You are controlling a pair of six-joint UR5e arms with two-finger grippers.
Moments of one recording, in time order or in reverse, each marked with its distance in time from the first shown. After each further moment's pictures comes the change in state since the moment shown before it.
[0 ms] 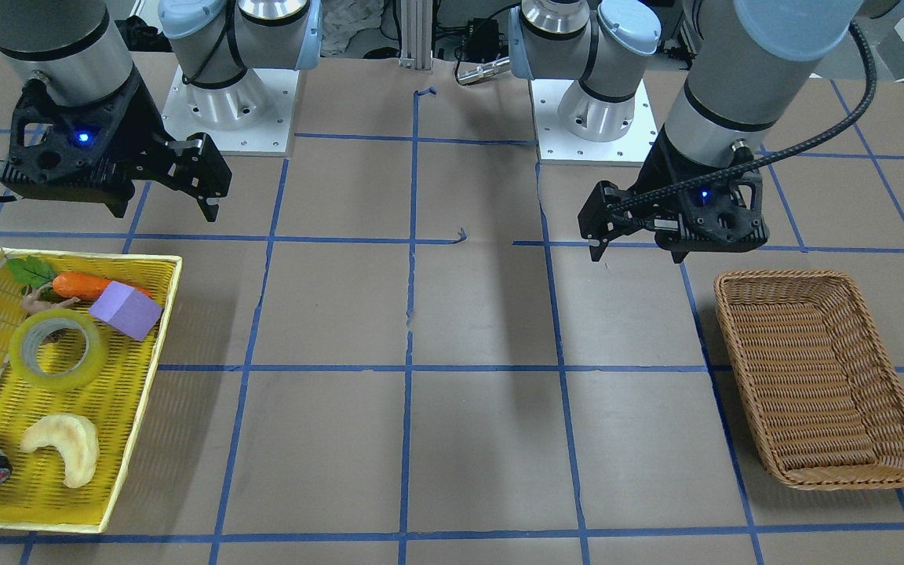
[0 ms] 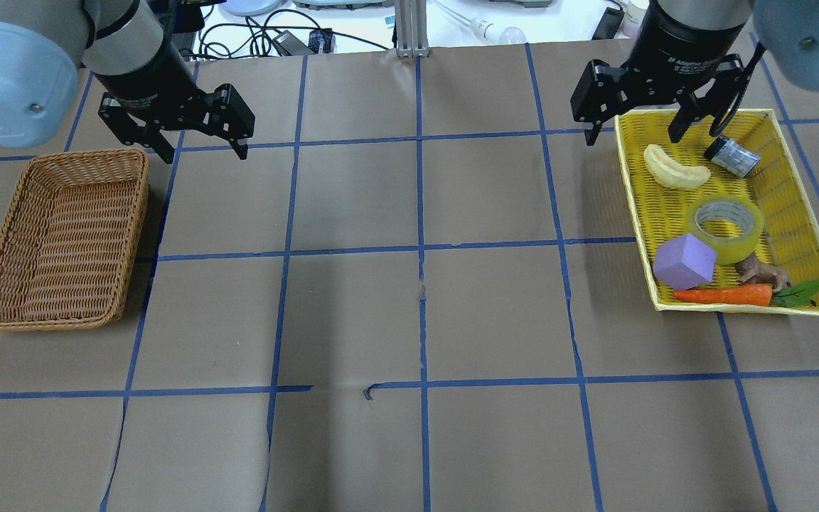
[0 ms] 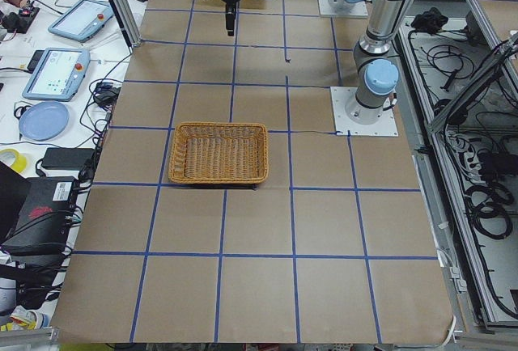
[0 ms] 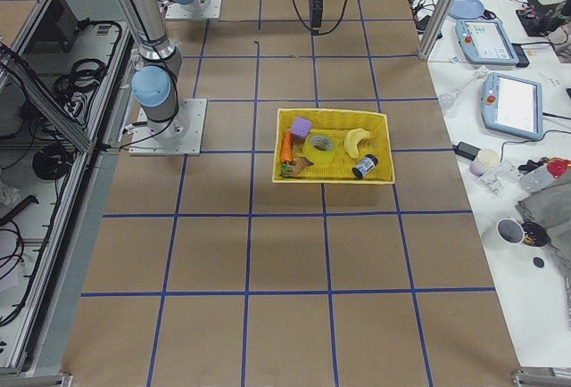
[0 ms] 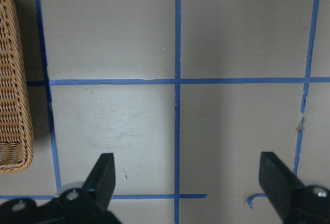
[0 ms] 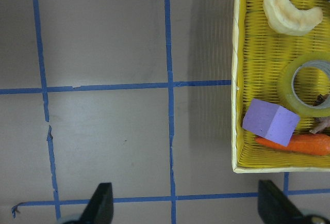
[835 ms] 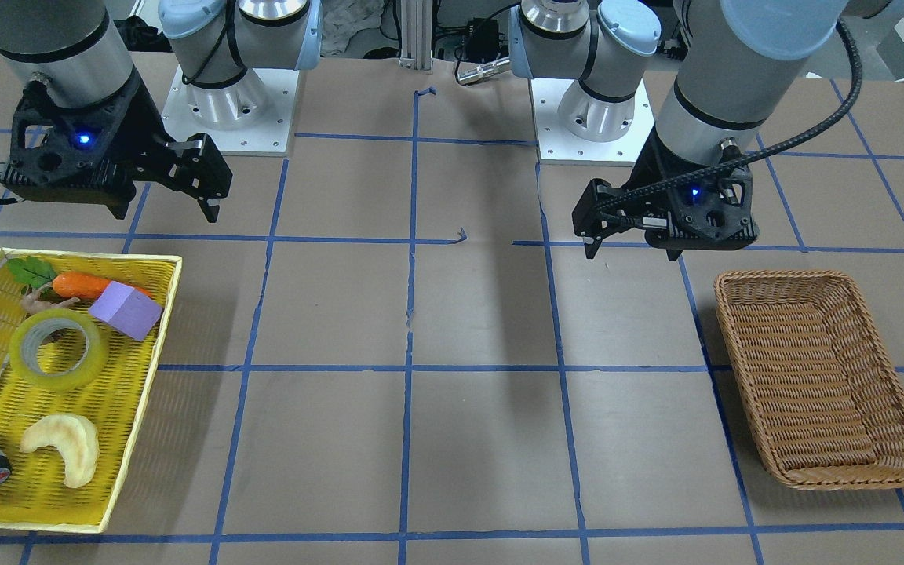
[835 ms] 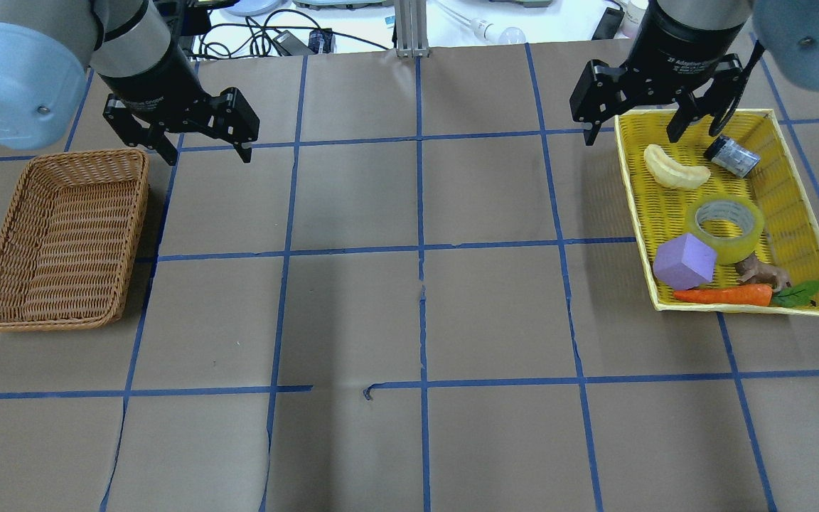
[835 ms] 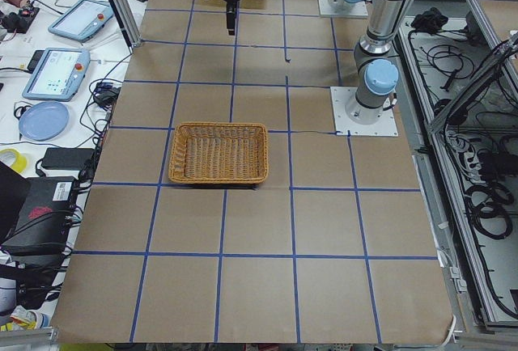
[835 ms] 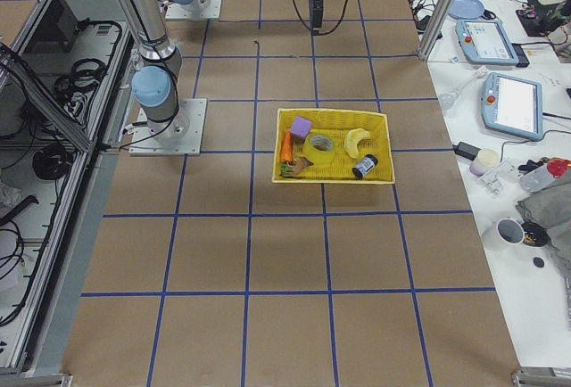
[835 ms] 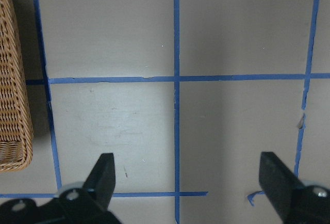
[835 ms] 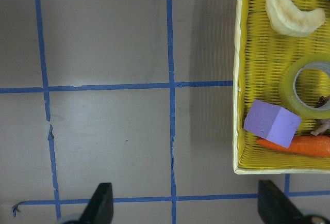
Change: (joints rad) left arm -0.017 0.000 -0.001 -0.007 0.013 -0.003; right arm -0.001 0.002 0.000 -0.001 0.005 -0.009
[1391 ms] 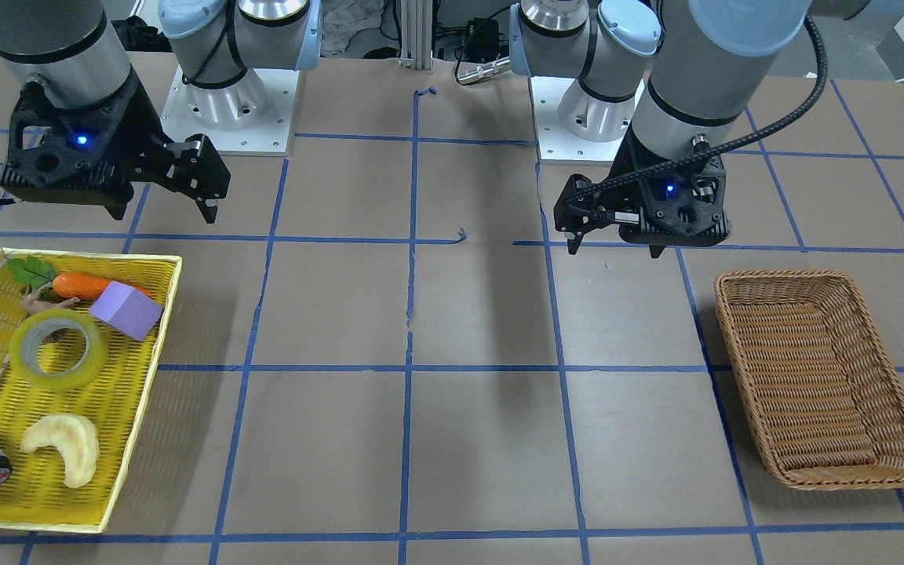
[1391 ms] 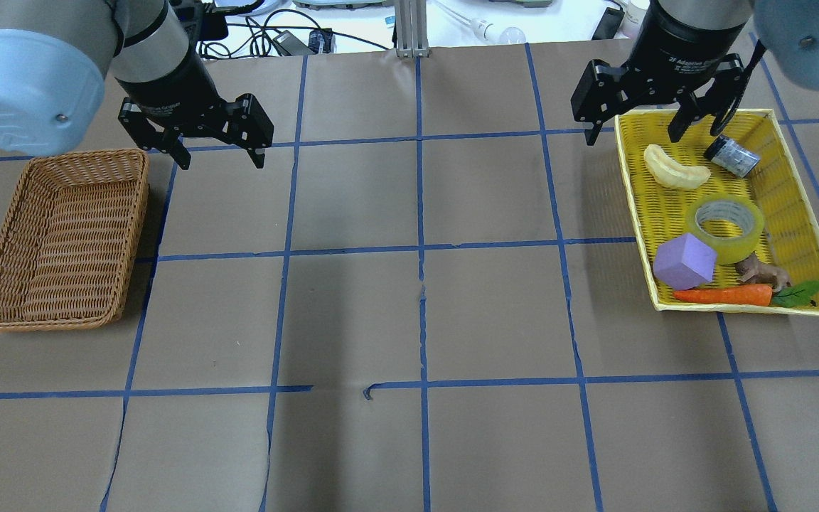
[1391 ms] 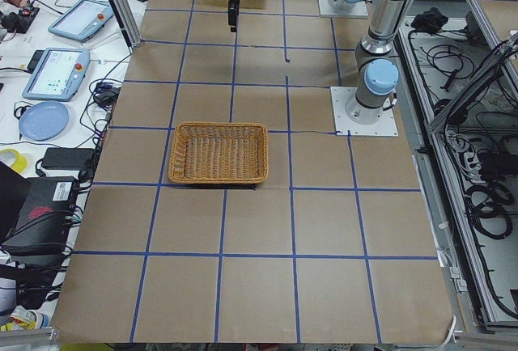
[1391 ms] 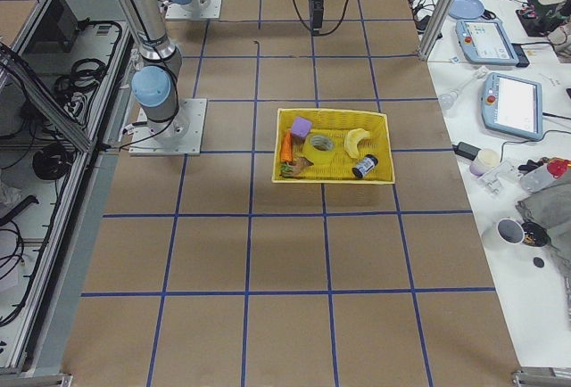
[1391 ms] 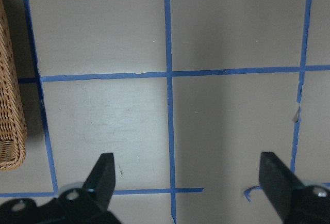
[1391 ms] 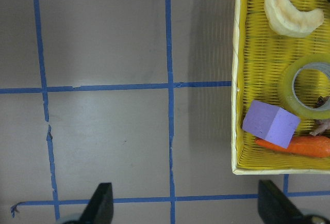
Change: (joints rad) left arm -0.036 0.001 -0.005 0.004 0.006 -0.009; right arm -0.006 0.003 -0.002 0.000 -0.003 -0.004
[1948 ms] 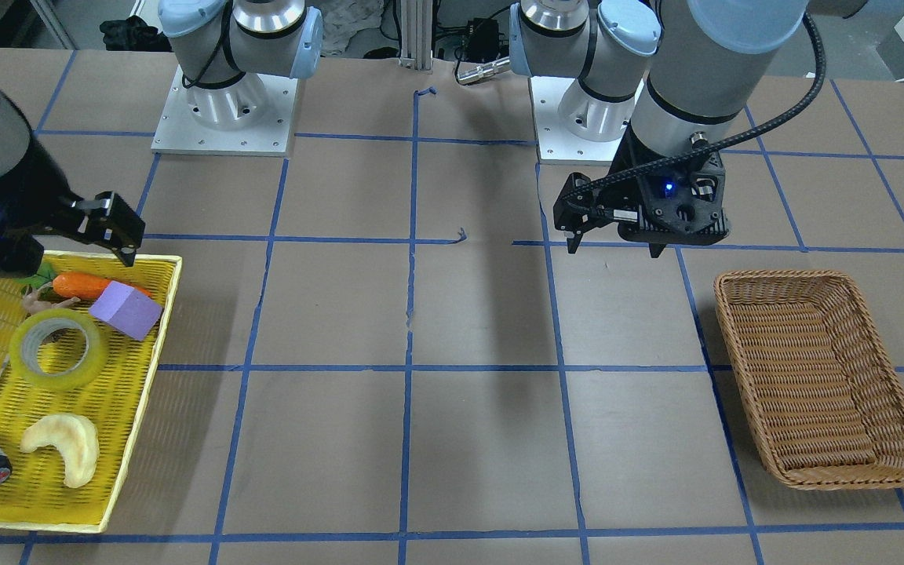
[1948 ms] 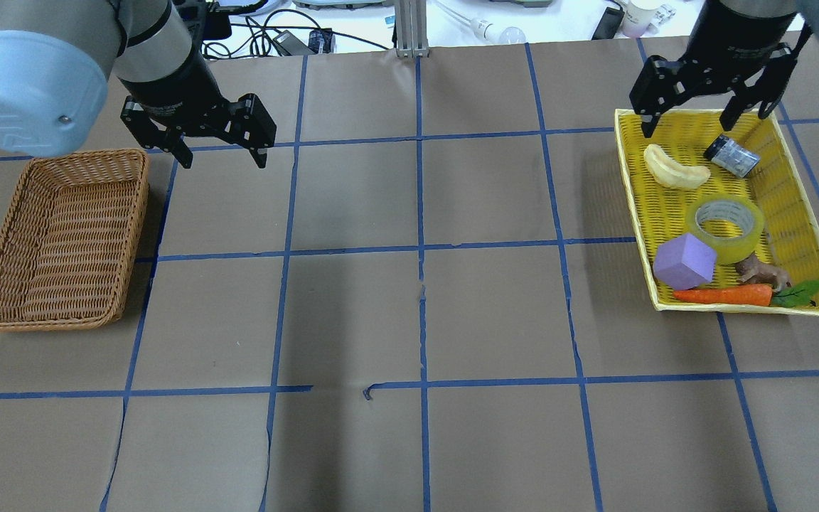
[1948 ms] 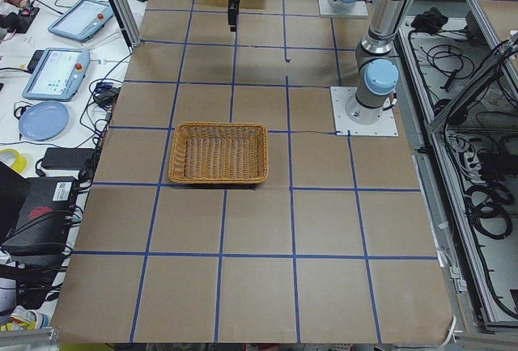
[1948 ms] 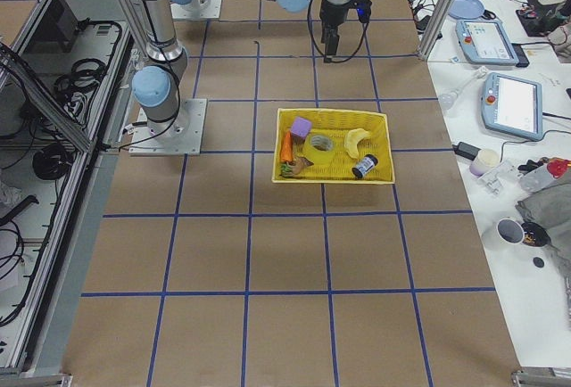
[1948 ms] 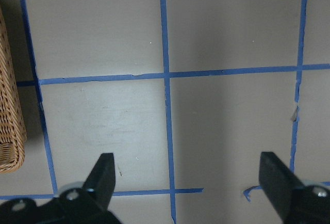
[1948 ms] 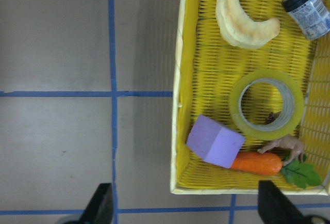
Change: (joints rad) left arm 0.003 0.000 0.000 0.002 -0.001 0.008; right arm -0.179 0.120 -0.024 -0.018 -0.066 -0.249
